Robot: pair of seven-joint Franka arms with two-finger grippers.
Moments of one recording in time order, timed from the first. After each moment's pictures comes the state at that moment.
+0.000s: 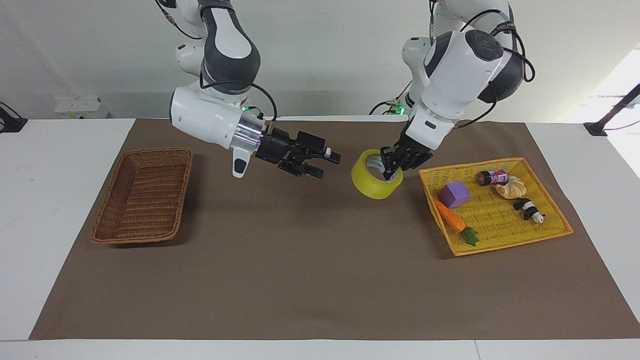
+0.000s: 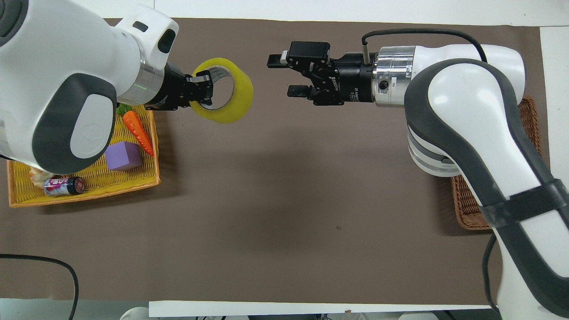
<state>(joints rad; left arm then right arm) -0.43 0.16 -0.05 -1.58 -0.22 1.89 -0.56 0.48 0.19 -0.15 -1.72 1.33 2.15 0.00</state>
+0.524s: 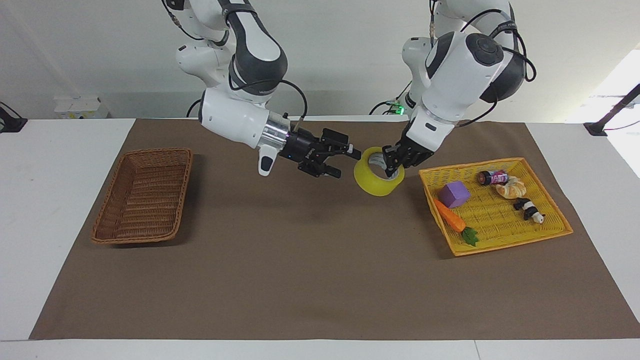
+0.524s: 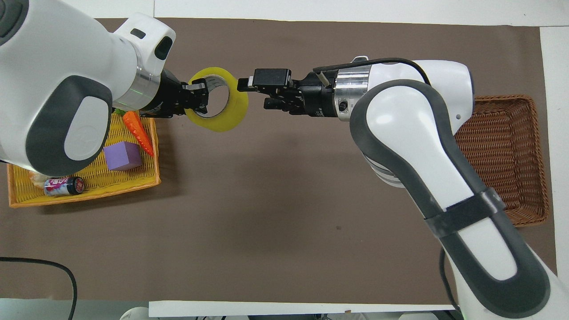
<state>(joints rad) -0.42 0.14 -0.04 -1.59 -0.22 1.84 -0.55 0.58 0.24 -0.15 -1.73 1.32 2.22 -0.15</state>
